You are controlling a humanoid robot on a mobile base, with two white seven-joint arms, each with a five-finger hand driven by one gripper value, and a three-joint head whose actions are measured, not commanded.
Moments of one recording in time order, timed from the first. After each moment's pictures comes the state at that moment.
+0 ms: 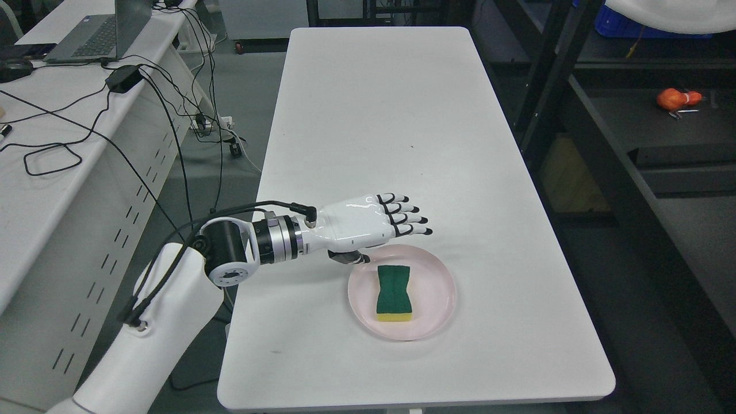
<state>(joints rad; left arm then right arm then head) -0.77 0.24 -0.50 -1.30 -0.97 -0.79 -0.33 -0.08 0.00 -0.21 0.00 -0.12 0.00 -0.08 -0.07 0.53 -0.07</state>
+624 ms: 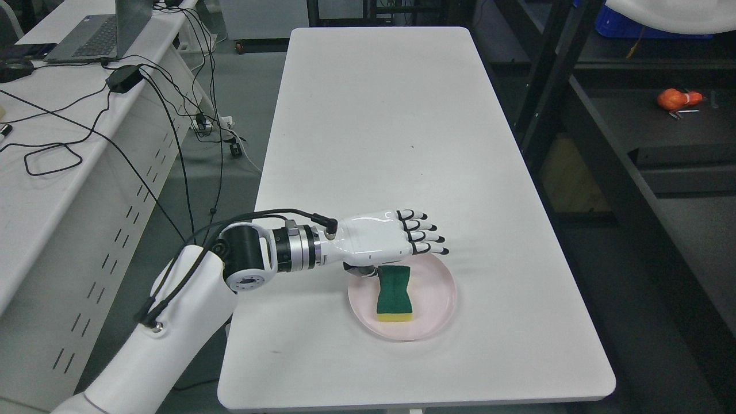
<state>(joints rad) -0.79 0.23 -0.57 -1.31 -0.97 -0.79 -0.34 -0.08 0.00 -0.21 0.00 -0.12 0.00 -0.07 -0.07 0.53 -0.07</state>
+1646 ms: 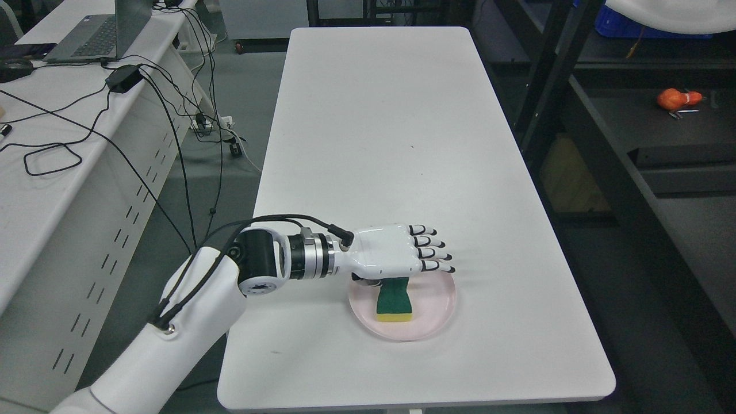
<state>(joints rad) -0.80 0.24 -0.64 -1.34 -1.03 -0.79 -0.37 -0.08 0.00 -0.21 0.00 -0.12 0.00 -0.07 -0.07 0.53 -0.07</state>
